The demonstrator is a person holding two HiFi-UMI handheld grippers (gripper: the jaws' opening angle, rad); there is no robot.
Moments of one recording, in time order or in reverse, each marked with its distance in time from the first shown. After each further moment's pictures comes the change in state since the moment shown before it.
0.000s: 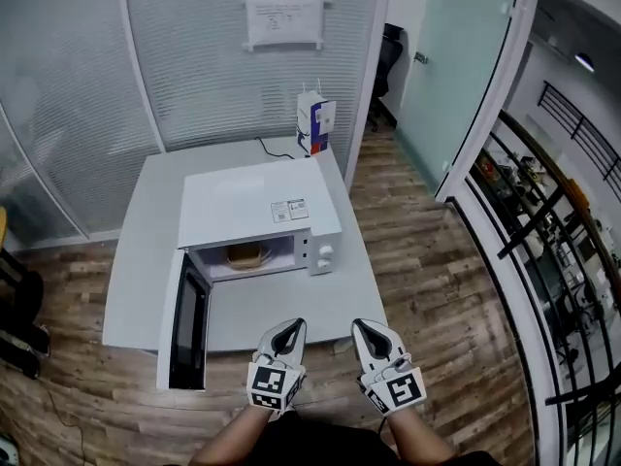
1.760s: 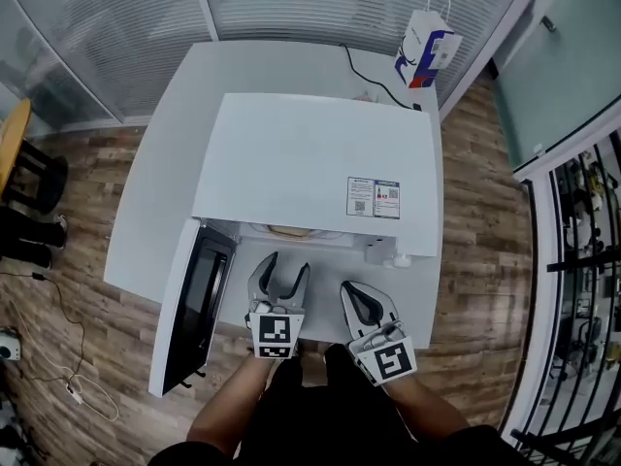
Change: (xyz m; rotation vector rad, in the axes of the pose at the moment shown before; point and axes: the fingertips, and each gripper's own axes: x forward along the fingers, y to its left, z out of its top) left arm 0.076 0.214 -0.092 -0.003 0.198 0.455; right arm 0.203 0.022 -0.134 0.105 0.199 0.347
